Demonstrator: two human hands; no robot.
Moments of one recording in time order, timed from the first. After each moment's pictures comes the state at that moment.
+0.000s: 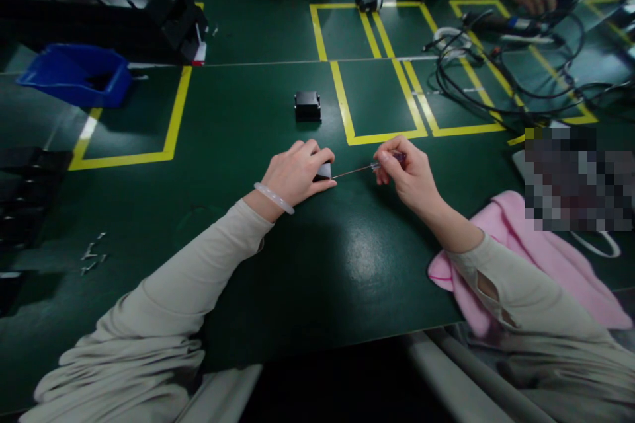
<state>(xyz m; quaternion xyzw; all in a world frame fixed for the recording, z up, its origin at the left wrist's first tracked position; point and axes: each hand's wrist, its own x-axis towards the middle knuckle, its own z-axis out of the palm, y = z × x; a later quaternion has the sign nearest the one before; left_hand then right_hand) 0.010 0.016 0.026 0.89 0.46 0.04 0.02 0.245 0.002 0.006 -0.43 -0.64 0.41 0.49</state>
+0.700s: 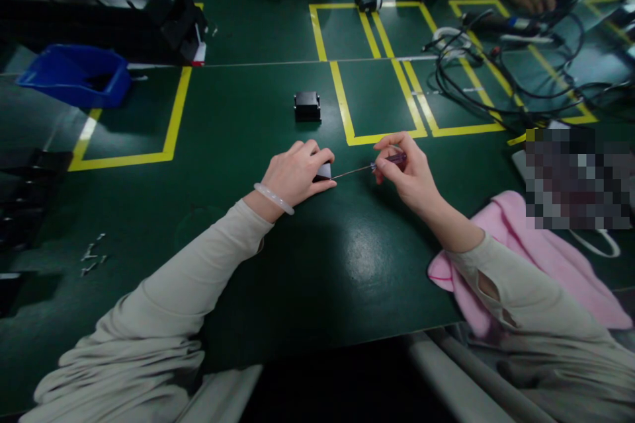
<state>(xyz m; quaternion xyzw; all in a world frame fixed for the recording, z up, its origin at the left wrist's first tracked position) 0.009 0.016 0.025 0.88 0.46 0.05 0.02 0.248 0.002 0.005 -0.43 -0.64 0.42 0.48</state>
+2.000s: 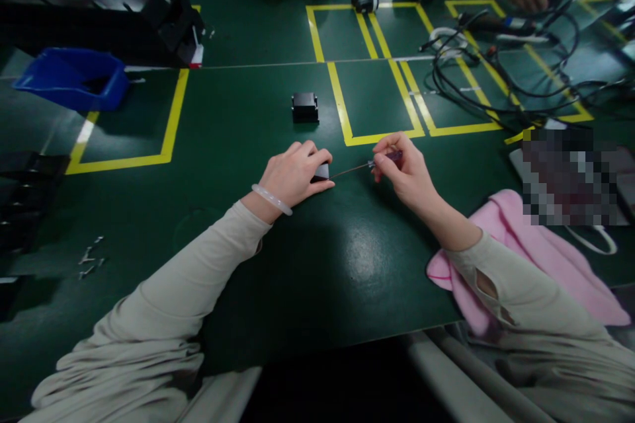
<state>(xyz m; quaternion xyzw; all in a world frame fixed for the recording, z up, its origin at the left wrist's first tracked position) 0.009 0.016 0.025 0.89 0.46 0.04 0.01 0.248 0.005 0.003 -0.43 -0.63 0.42 0.49</state>
